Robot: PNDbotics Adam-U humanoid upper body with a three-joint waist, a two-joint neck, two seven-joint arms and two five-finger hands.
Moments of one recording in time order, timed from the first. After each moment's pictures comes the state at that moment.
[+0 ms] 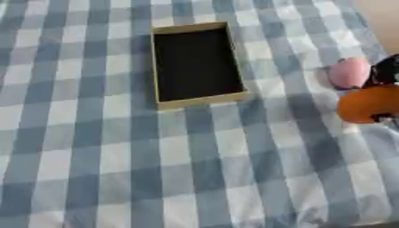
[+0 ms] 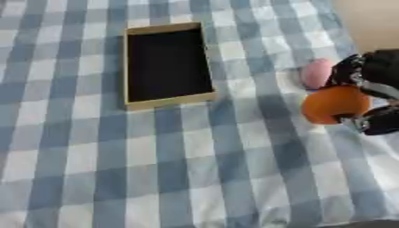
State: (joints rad) left arm -0.31 0.66 0.05 -1.99 -0.26 -0.23 0.52; right arm -0.08 -1.11 -0.01 -1.98 0.55 -0.21 0.37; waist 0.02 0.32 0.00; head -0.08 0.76
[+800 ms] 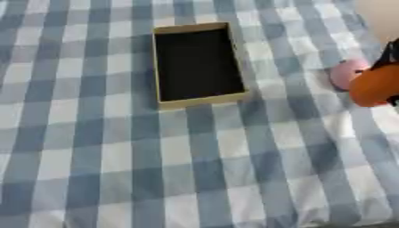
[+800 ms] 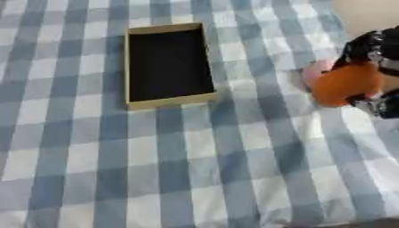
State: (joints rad) left arm -0.31 0.66 0.05 -1.99 -0.26 -0.23 0.53; right arm -0.10 -1.14 -0.04 -1.98 0.54 -0.22 0.41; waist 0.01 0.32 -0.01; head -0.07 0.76
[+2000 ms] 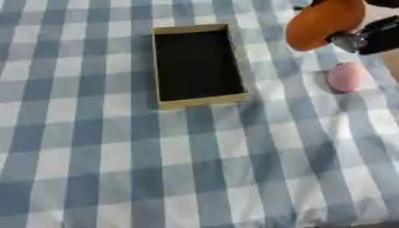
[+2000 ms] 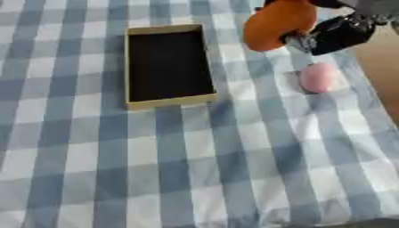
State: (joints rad) left arm -0.36 0.65 0.02 -1.99 -0.23 -0.24 0.49; right arm -0.56 -1.05 0.16 -1.98 0.49 -0.14 0.43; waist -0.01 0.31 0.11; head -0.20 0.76
